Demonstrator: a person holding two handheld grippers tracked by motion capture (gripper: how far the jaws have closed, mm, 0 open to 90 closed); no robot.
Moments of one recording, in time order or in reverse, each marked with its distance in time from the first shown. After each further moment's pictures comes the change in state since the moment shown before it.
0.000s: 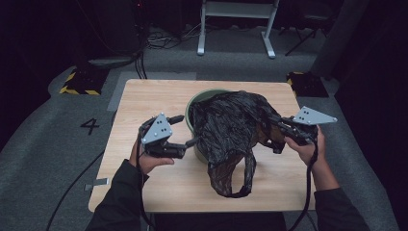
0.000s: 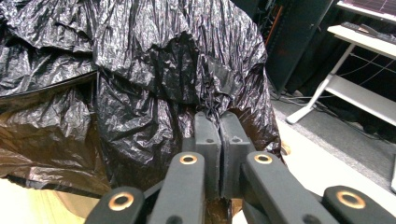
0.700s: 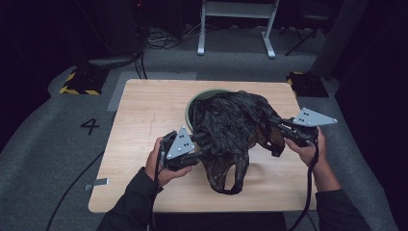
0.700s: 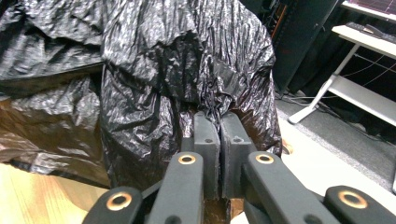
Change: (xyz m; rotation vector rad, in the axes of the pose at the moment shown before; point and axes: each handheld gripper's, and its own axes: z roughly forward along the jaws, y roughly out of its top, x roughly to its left) left arm -0.031 0.002 0.022 0.077 0.048 0.042; right arm 0.002 -0.001 -0.003 0.007 0.015 -0.012
